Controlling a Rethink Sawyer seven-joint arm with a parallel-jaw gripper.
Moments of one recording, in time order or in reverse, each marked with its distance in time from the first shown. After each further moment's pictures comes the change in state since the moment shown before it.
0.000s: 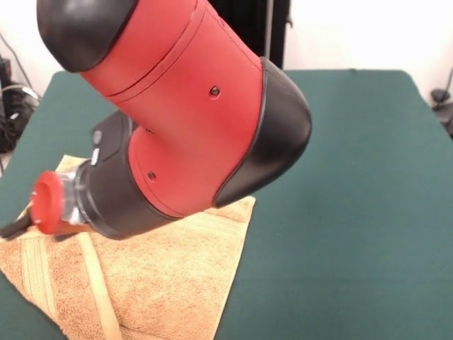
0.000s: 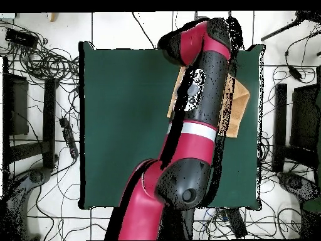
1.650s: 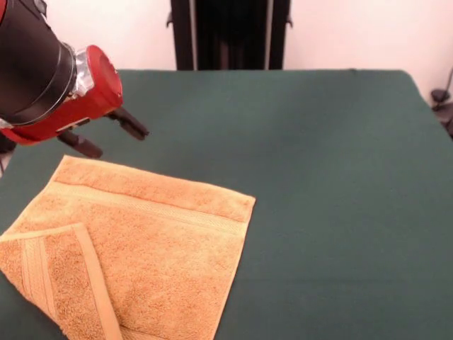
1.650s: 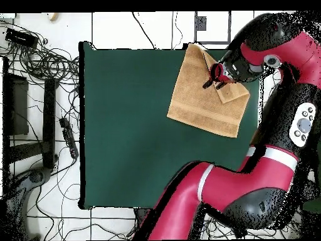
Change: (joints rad) arm -0.229 -0.058 0.419 0.004 0.654 0.523 -0.163
